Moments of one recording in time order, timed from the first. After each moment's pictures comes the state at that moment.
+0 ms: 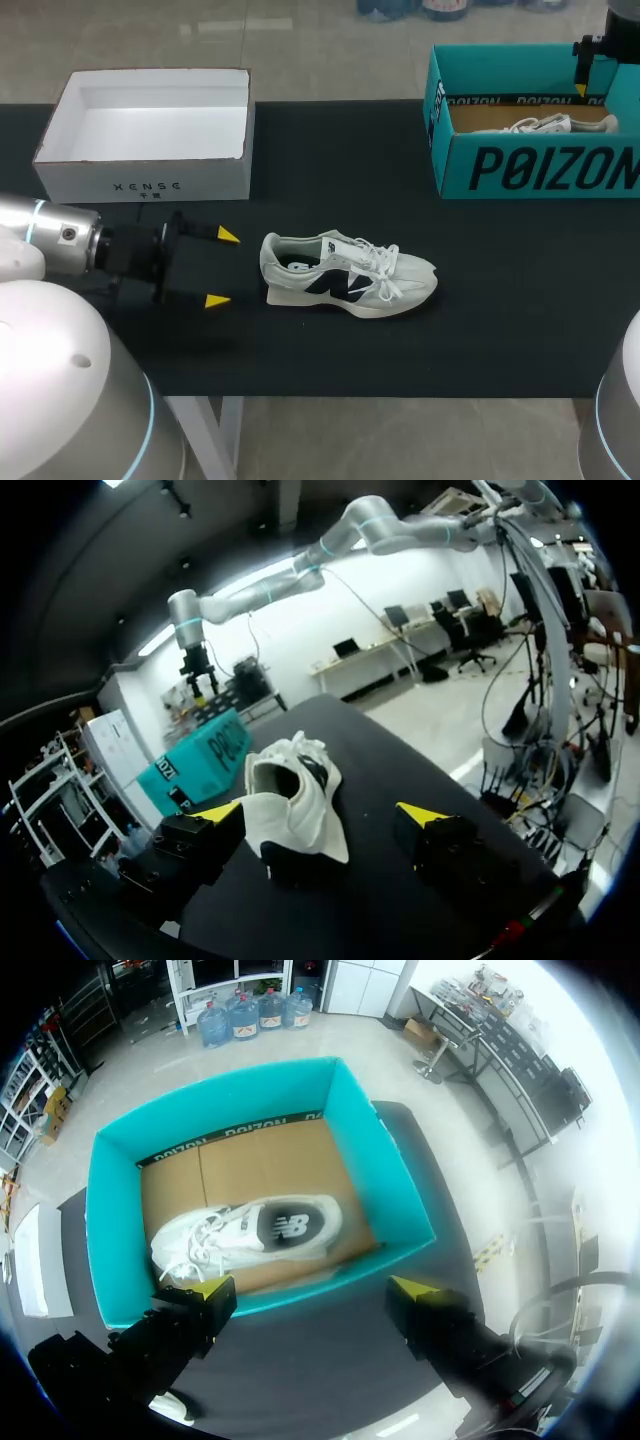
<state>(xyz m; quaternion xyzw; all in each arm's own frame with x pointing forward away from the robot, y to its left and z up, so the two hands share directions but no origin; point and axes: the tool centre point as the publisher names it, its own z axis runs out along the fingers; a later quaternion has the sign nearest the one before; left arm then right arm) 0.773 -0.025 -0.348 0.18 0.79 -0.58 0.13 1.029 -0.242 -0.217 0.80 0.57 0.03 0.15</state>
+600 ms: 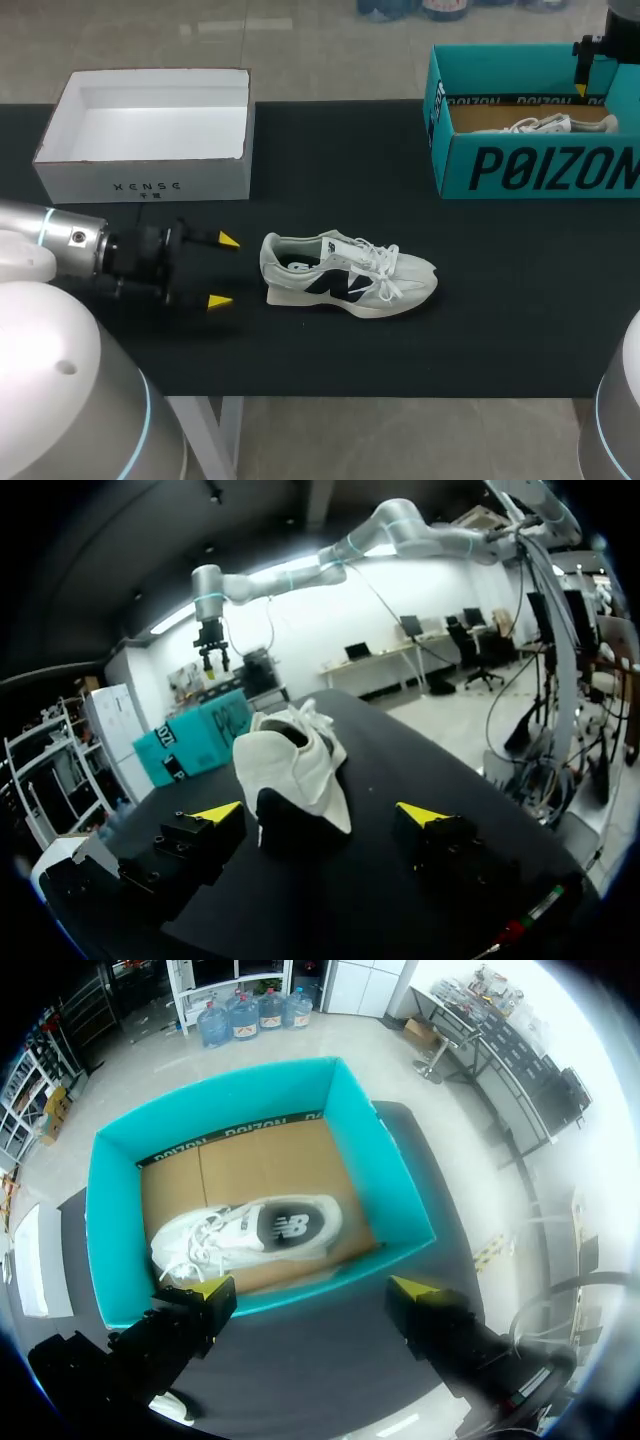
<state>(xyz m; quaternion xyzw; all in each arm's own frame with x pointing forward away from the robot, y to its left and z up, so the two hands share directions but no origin) 0.794 -0.021 -0.384 0.13 0.79 -0.59 0.09 1.029 -0.242 -0.217 0.80 0.57 0.03 0.15</state>
